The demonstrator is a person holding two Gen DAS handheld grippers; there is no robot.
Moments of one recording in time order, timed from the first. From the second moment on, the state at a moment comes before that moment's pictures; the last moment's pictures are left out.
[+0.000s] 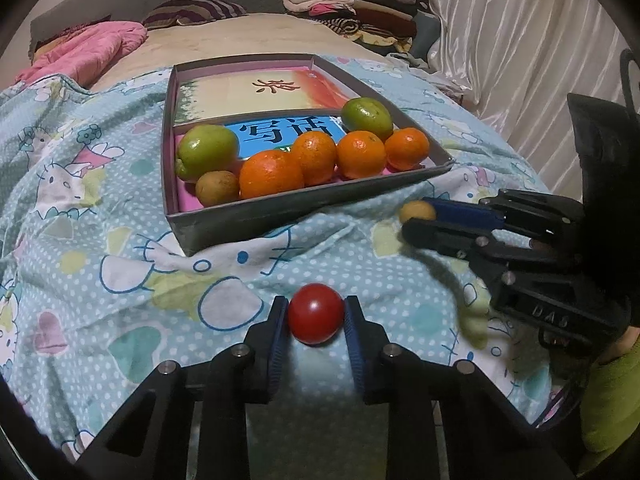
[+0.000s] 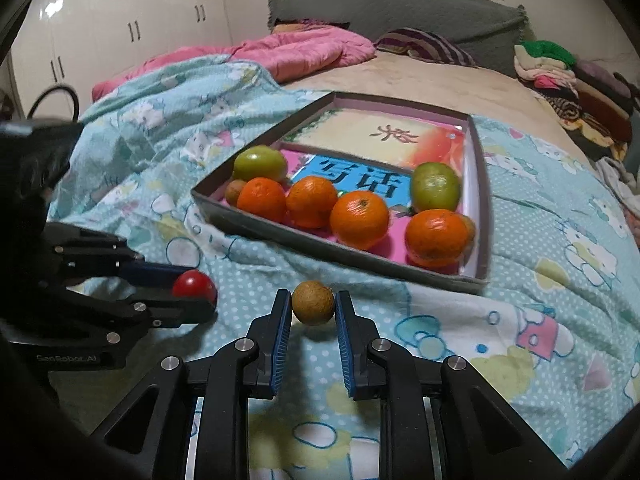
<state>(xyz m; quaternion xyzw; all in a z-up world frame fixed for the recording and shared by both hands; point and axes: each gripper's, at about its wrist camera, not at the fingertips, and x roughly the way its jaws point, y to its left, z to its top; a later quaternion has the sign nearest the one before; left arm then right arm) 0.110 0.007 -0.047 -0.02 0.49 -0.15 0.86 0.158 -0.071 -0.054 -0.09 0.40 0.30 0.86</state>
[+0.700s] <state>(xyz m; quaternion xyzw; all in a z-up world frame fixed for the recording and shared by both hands) 0.110 0.057 0.009 -0.07 0.43 -0.11 0.89 0.159 -0.109 -0.018 -0.04 0.36 0.27 0.89</state>
